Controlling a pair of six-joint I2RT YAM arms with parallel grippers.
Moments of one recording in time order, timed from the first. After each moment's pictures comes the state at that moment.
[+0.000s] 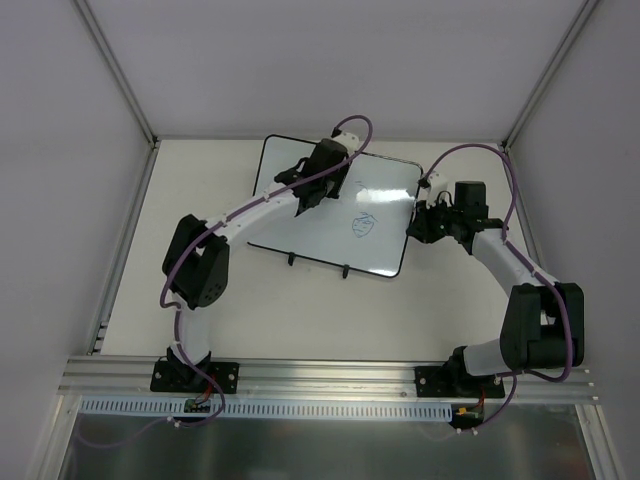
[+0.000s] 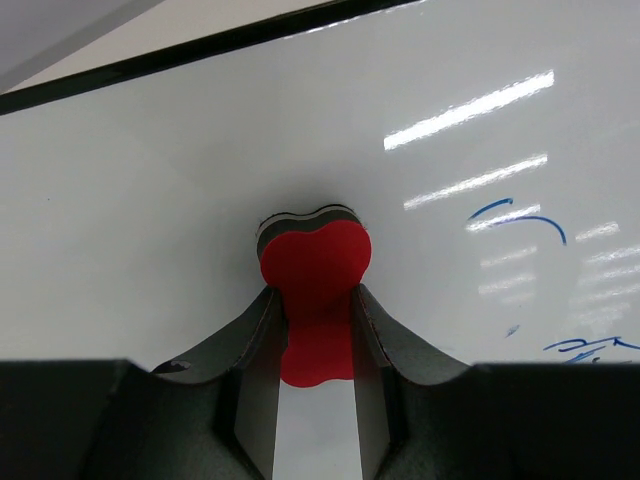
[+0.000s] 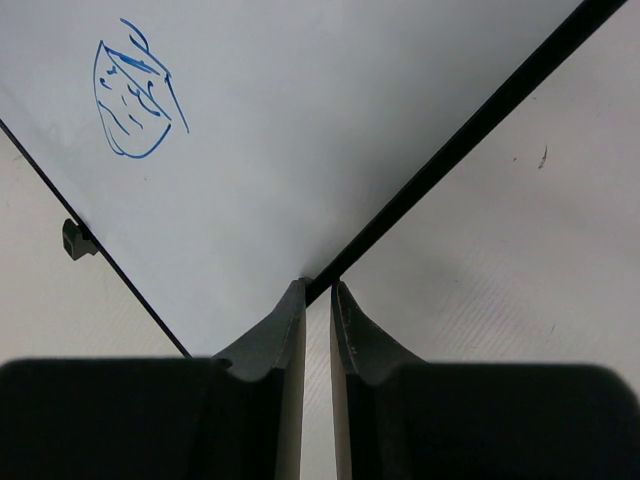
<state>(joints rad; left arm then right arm) -0.69 1.98 1.68 -0.31 -0.29 -0.03 0.09 1.42 0.89 -0.27 -0.52 -0.23</state>
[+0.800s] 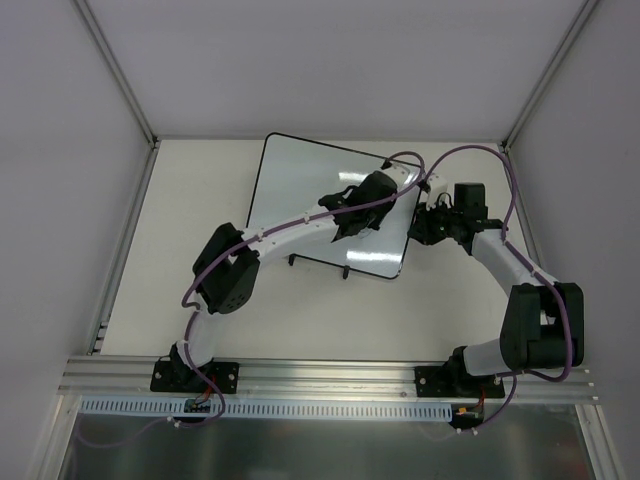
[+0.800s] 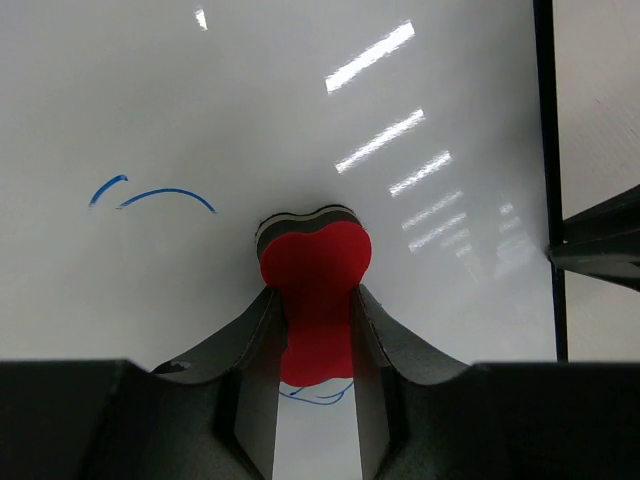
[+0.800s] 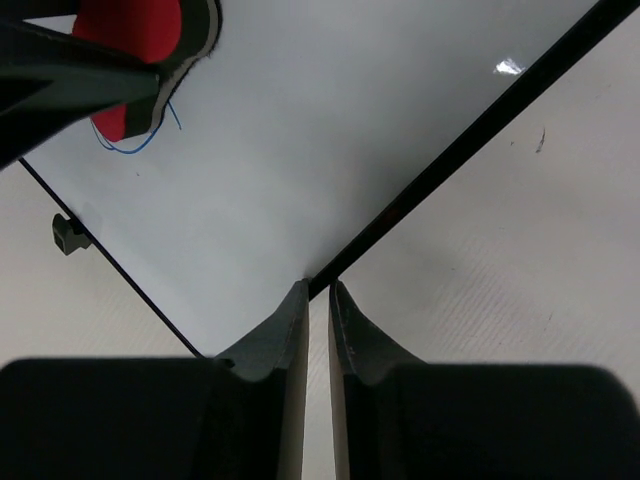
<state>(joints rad) -0.91 2.09 1.76 -0.33 -0.31 -0.09 0.09 1.42 0.89 -0.29 -0.50 -0.24</state>
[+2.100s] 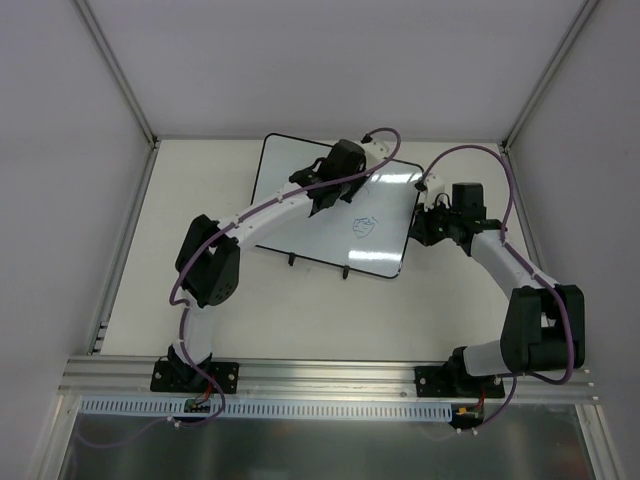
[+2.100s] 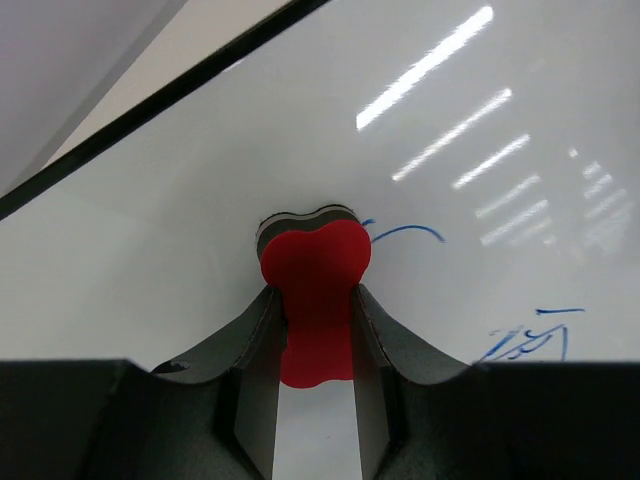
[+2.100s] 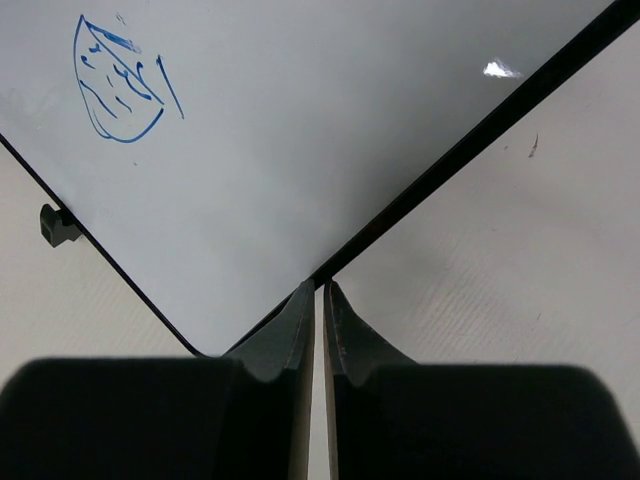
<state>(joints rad) -0.75 2.04 1.79 -0.35 -0.21 0.18 0.10 1.41 0.89 -0.30 -0.47 -0.27</state>
